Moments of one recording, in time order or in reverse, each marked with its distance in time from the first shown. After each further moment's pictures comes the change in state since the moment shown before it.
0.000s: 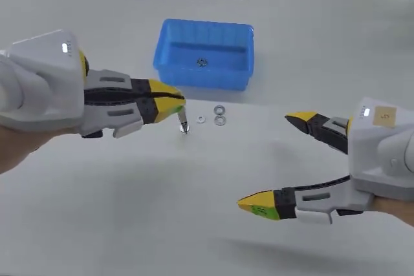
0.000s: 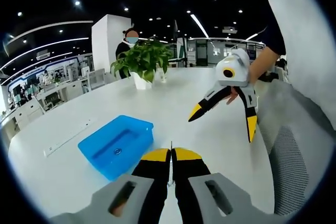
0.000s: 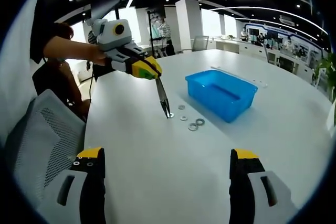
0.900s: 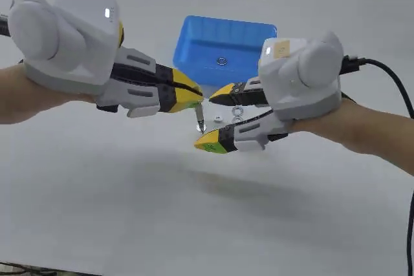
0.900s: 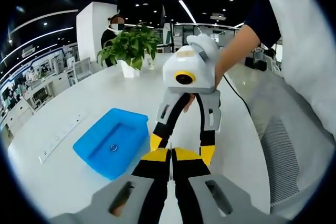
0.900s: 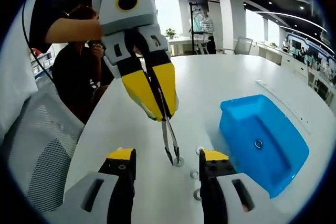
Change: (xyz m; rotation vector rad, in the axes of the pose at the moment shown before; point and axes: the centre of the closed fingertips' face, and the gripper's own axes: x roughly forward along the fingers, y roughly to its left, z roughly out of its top) left arm 0.007 0.001 0.000 0.037 0.135 -0.119; right arm 0.108 0.014 0.050 -0.245 0.104 0.320
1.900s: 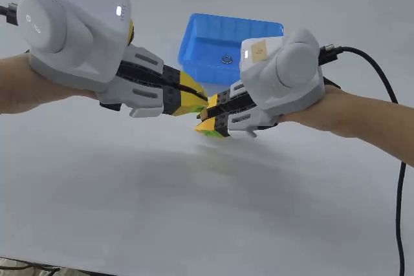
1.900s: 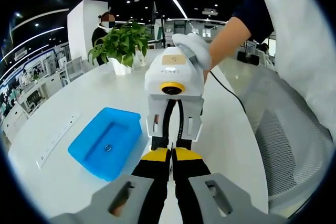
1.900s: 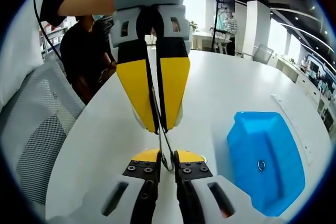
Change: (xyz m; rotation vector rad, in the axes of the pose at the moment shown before) left arm 0.000 -0.006 -0.004 0.033 0.036 -0.062; right arm 0.011 0.002 0.002 -0.167 0.051 0.056
